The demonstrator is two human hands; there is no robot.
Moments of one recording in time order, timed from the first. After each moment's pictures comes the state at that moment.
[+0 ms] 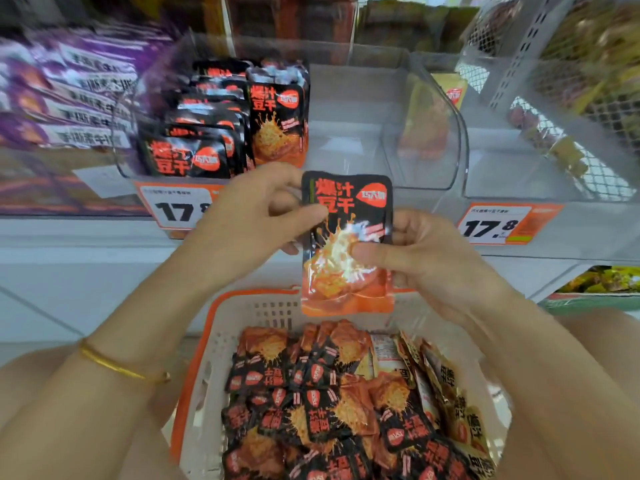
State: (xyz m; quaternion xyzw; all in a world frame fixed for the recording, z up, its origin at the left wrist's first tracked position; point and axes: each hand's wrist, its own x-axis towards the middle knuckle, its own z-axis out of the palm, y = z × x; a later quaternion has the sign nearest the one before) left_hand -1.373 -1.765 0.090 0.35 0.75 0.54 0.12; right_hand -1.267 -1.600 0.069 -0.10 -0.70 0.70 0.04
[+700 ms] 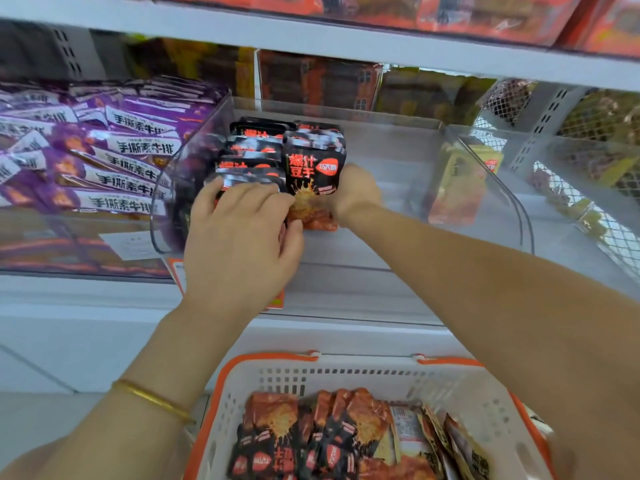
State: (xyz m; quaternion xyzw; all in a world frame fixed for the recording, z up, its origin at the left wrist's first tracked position) left_hand -1.454 -1.774 0.077 0.33 0.89 0.15 -0.28; right_hand -1.511 -1.586 0.071 -0.24 -0.92 0.28 0.11
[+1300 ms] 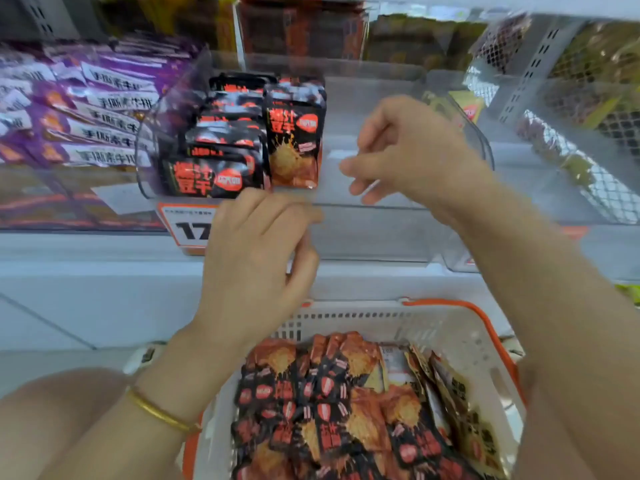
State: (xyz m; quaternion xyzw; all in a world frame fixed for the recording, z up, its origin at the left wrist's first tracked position) left_hand -1.378 -1.781 0.063 0.45 0.79 0.29 -0.29; right_hand -1.351 -1.610 0.142 -0.11 -0.85 0.50 0.14
